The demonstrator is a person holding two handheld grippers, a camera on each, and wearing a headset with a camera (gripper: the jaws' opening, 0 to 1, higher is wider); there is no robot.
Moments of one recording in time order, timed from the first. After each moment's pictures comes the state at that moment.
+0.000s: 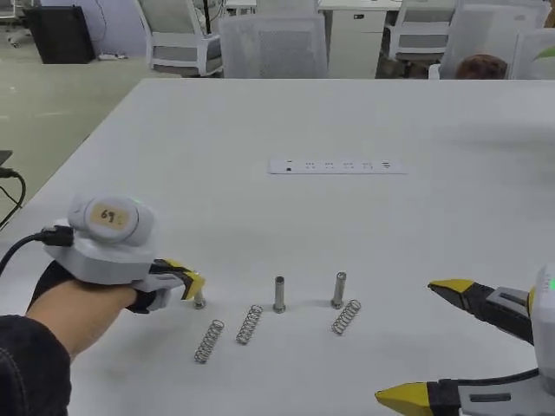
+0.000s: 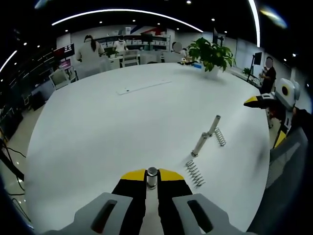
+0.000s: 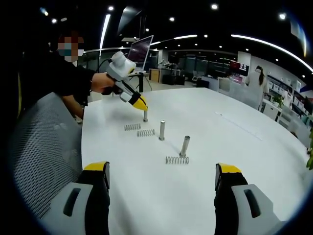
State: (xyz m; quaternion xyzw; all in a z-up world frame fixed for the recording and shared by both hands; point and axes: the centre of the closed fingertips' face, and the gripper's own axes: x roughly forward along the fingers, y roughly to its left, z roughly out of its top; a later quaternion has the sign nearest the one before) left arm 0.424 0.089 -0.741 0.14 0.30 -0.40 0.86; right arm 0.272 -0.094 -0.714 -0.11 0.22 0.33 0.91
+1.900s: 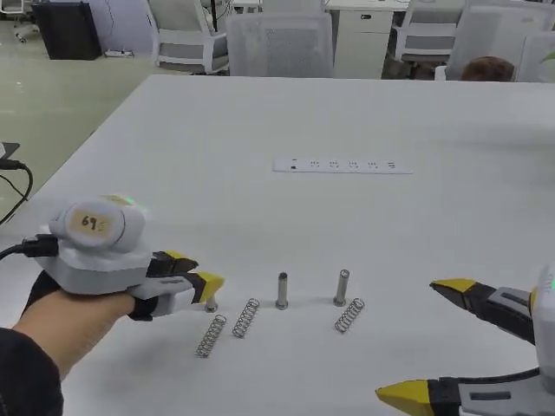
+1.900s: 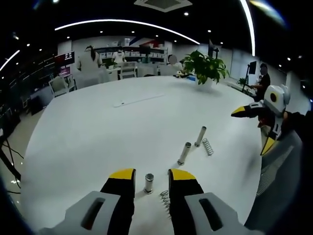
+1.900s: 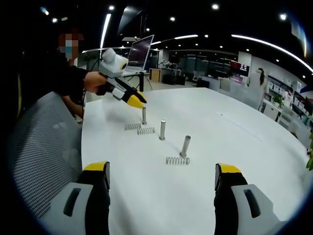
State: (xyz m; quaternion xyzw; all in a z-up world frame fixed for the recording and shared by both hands) left arm 0.401 0.084 -0.717 0.10 0.25 -0.42 0.87; right arm 0.272 -0.093 -0.715 -0.11 0.22 0.33 0.91
